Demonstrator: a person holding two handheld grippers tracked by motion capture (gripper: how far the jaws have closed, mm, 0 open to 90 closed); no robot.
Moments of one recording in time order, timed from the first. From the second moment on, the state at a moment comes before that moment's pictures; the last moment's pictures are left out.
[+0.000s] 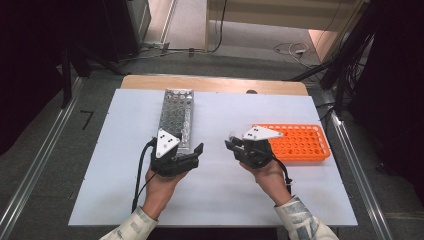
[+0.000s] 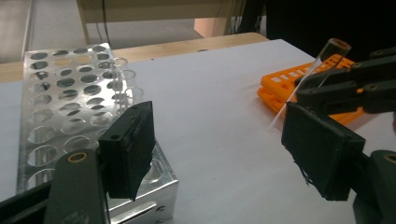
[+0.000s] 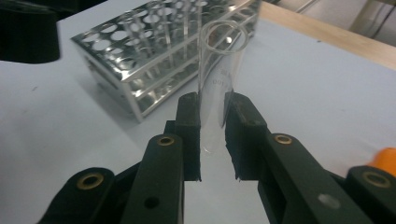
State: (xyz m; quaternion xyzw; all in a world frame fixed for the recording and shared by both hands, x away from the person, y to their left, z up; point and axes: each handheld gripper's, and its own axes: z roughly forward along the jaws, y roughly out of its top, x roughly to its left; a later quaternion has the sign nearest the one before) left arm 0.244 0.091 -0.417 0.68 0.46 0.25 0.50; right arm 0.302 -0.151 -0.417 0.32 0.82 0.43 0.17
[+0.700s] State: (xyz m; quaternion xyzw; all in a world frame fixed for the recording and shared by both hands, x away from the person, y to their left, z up) left arm 0.236 0.063 -0.427 0.74 0.39 0.22 0.50; right arm 0.276 -0.102 -0.437 0.25 0.87 0.41 0.13
